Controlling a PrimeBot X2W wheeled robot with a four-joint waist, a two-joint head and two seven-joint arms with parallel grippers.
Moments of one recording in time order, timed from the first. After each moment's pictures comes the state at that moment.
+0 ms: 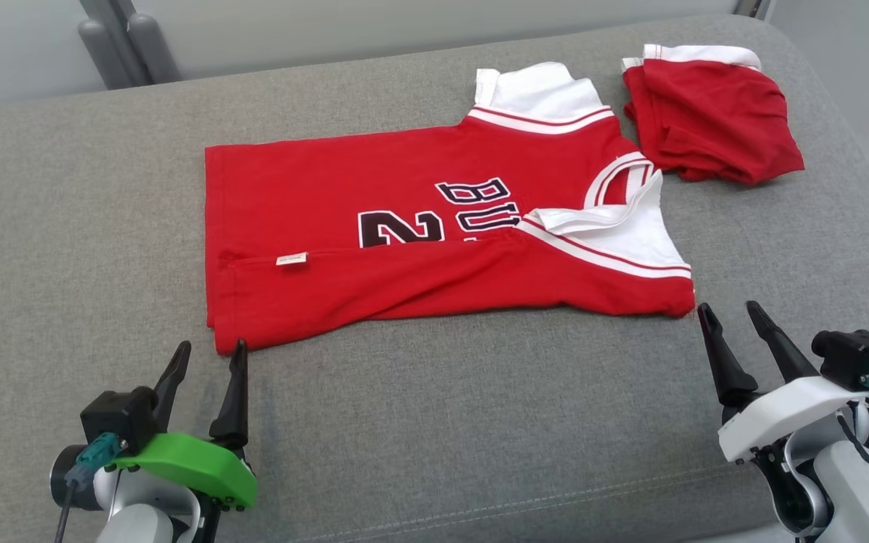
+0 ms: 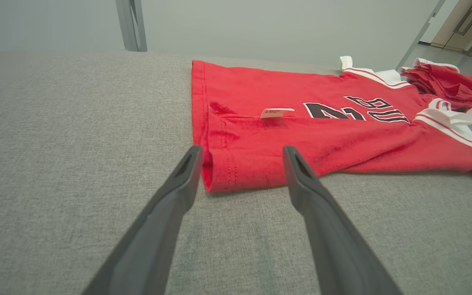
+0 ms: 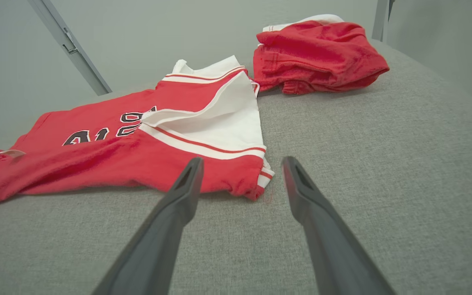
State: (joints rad) left arm -0.12 0.14 -0.25 0.32 -0.46 -0.06 -0.25; right arm -0.10 -0.29 0.31 0.35 0.55 0.04 -0.25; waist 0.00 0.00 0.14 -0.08
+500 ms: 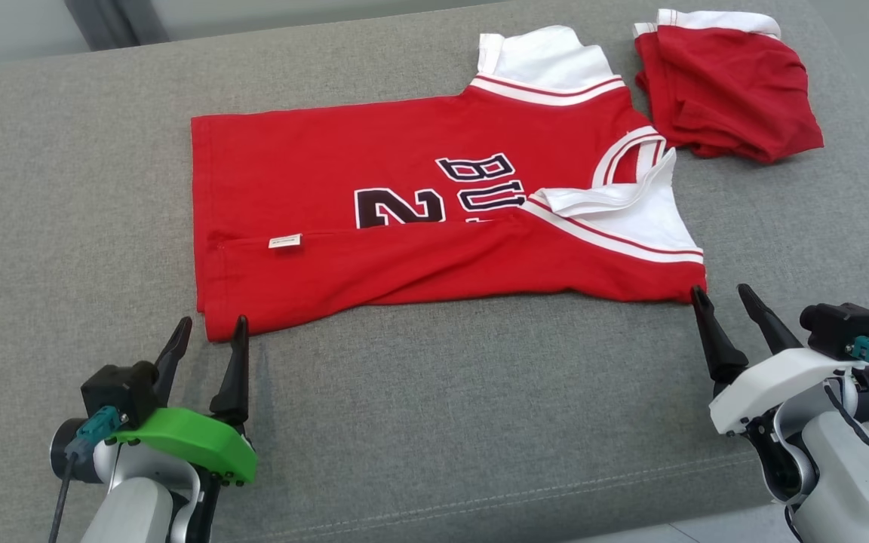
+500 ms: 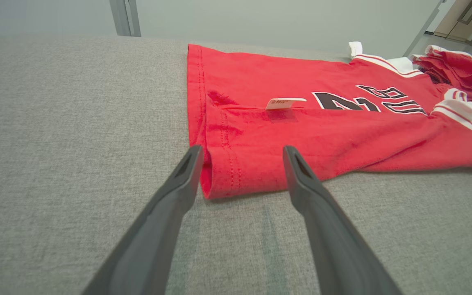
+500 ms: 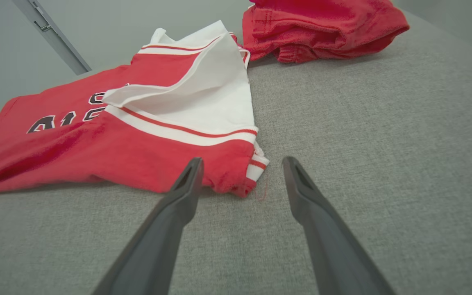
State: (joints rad) left arm -0.18 0.14 -0.26 0.36 -0.45 -0.07 -0.25; right arm -0.22 -0.26 0.33 0.52 0.56 0.07 -0.25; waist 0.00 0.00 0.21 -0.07
